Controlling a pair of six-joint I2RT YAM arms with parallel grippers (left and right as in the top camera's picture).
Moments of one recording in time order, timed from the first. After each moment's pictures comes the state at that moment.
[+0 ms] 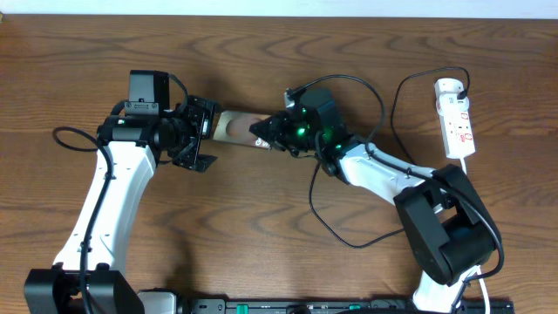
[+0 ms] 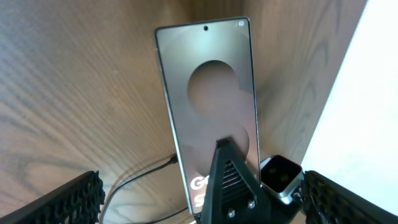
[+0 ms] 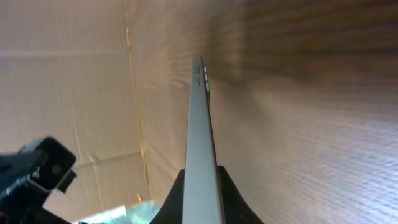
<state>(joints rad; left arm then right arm) -0.04 1.49 1.16 -0.77 0.47 -1.35 0.55 1.92 1.07 0.31 -0.59 1.15</state>
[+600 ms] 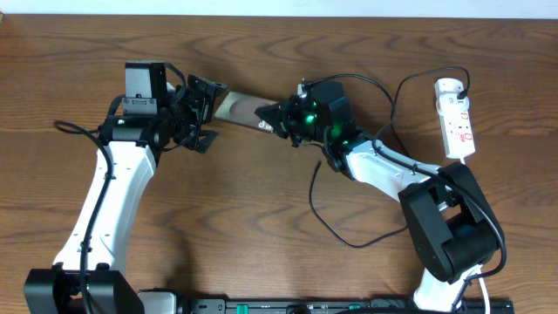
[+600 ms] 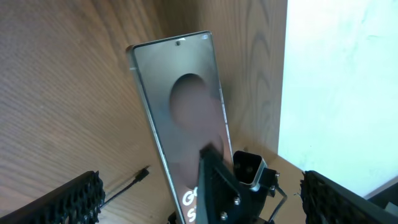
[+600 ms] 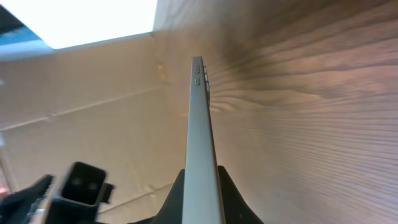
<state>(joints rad) -0.04 1.49 1.16 -0.57 0.50 -1.29 0.51 1.92 1.07 0.44 -0.58 1.46</state>
